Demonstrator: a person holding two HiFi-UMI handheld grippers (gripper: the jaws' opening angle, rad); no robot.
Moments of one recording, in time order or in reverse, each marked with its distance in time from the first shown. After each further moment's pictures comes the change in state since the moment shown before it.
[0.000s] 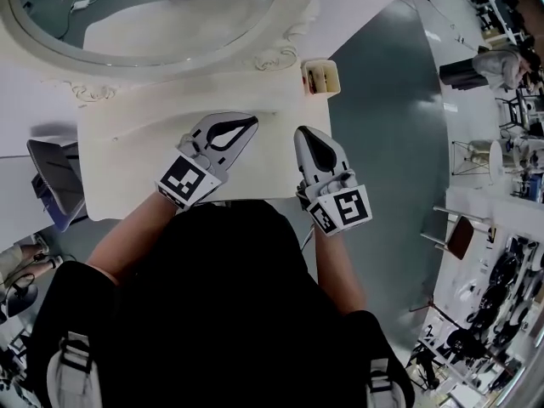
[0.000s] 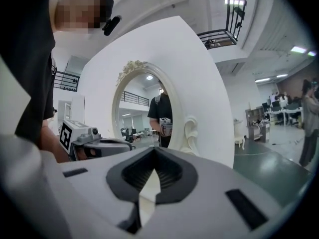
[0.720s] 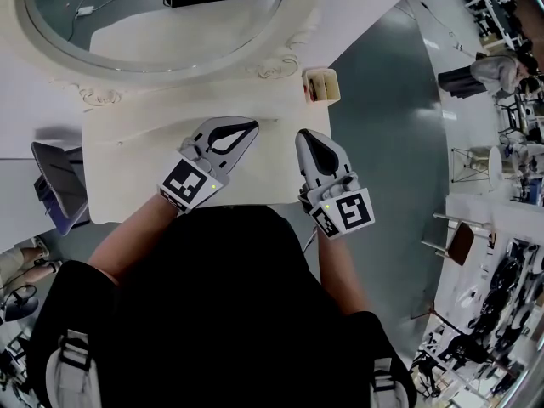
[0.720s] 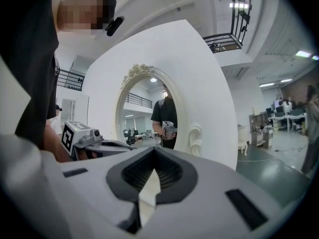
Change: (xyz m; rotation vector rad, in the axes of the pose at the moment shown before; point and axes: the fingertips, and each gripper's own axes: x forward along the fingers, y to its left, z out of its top) left arm -0.008 0.000 0.012 0.040 -0.001 0.010; right arm -0.002 0.011 0.022 -0.046 -0.030 0.026
